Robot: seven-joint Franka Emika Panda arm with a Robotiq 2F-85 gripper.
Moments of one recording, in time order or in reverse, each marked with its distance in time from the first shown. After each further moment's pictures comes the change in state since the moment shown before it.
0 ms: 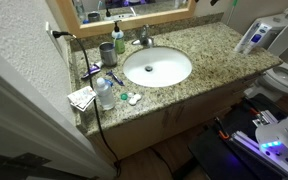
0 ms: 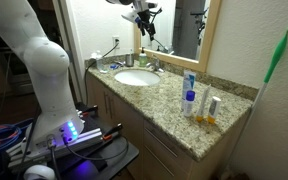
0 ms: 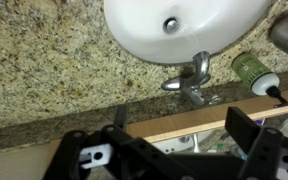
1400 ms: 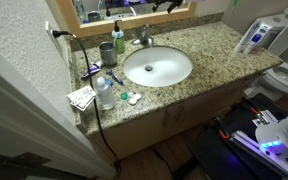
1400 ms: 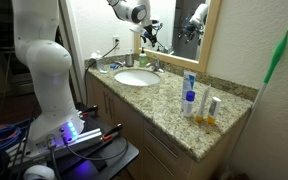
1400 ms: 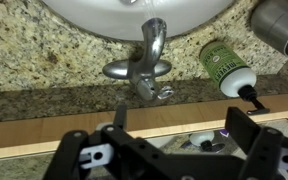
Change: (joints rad) arm 0.075 0.503 0.090 0.399 0.006 0.149 -0.028
